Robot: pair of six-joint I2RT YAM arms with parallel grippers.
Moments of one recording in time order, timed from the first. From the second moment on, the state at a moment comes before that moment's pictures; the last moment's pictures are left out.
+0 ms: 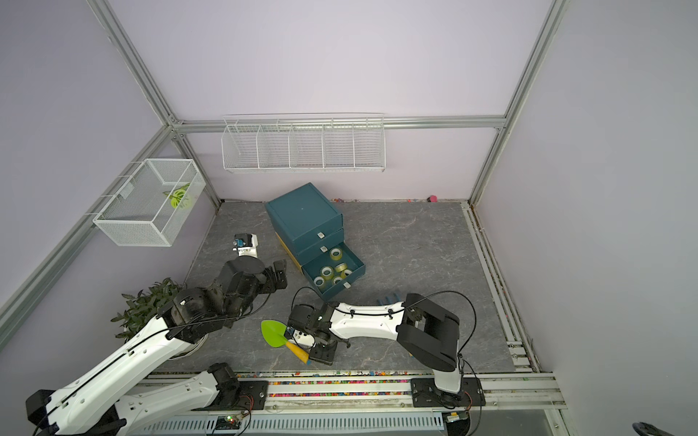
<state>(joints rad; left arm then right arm) -0.87 0.94 1.07 -0.81 -0.60 -0.57 1.24 1.88 1.25 -0.77 -0.06 -0.14</state>
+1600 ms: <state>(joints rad) -0.86 1.03 1.04 -0.82 -0.61 -0.59 0.96 1.35 0.89 -0.55 0.02 0.08</state>
